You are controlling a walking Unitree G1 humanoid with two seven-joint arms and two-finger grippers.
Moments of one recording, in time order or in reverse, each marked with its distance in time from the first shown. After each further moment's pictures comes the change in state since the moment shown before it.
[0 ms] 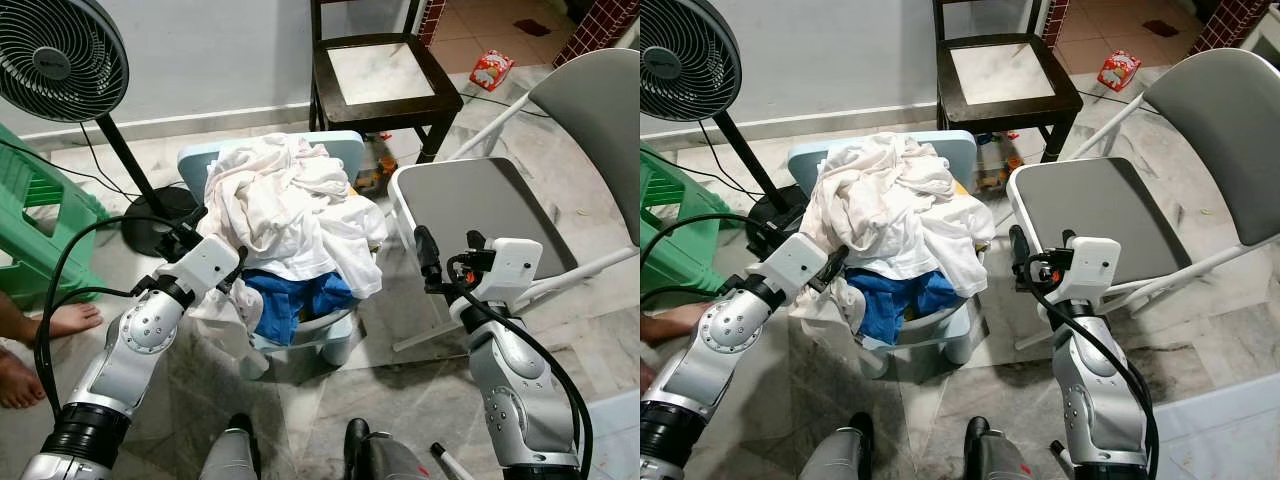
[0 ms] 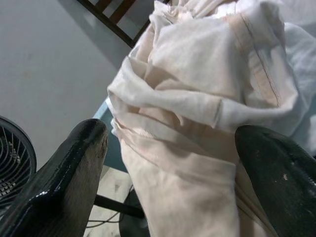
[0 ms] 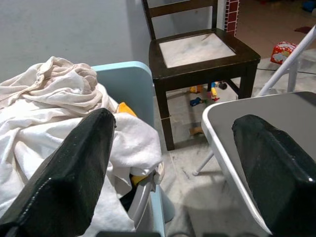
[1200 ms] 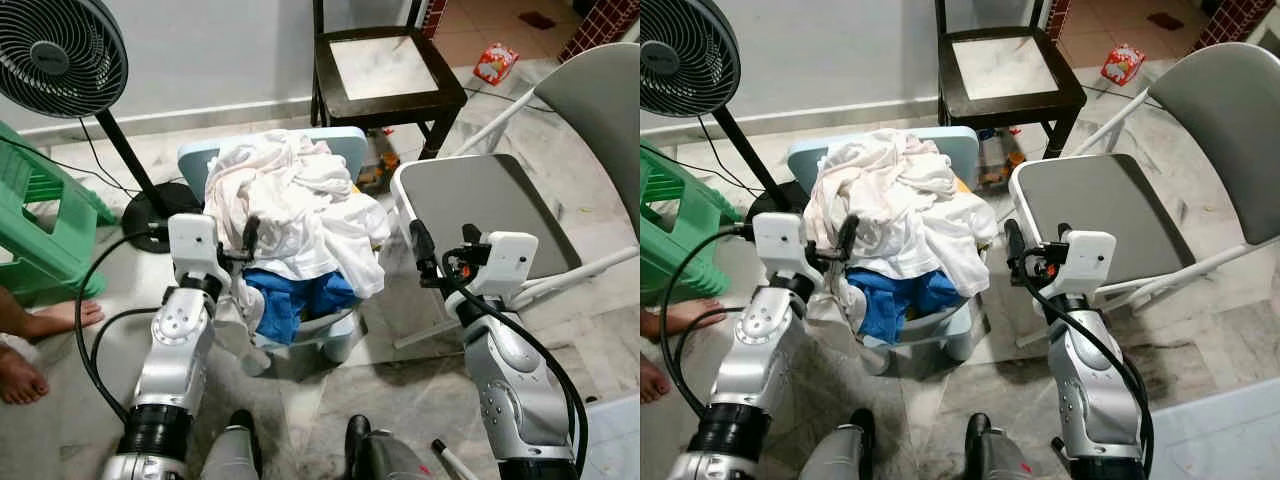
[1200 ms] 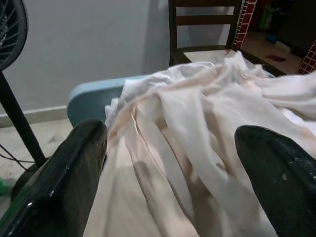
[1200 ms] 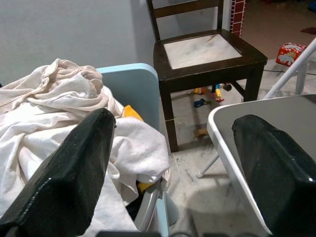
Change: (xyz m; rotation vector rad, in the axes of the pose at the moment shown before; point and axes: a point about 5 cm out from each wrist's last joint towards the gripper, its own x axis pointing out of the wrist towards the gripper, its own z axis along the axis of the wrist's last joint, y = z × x) left arm 0.023 -0.006 0.018 -0.747 -0.046 0.295; right arm 0.006 0.006 0.005 -0.003 -0.018 0.019
